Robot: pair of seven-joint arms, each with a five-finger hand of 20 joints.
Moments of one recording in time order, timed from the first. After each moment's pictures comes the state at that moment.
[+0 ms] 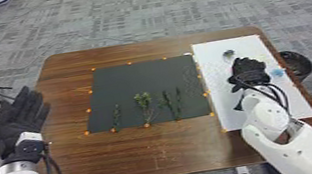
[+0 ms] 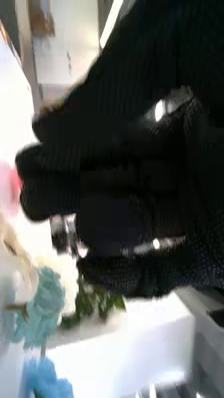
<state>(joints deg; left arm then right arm) 121.5 -50.9 -95.5 -116.8 9.1 15.5 24.9 -85.7 -56.4 62.7 -102.0 -144.6 -1.6 42.8</state>
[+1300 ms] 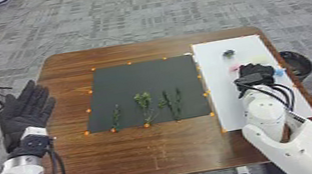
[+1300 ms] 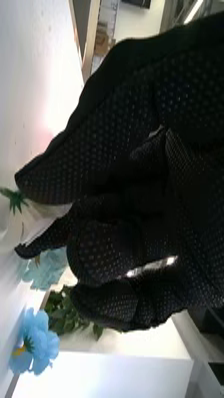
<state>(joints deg) 118.8 -51.0 -93.2 -116.5 9.0 15.5 24.7 -83.9 -53.9 60.3 -103.3 -146.1 -17.7 50.2</state>
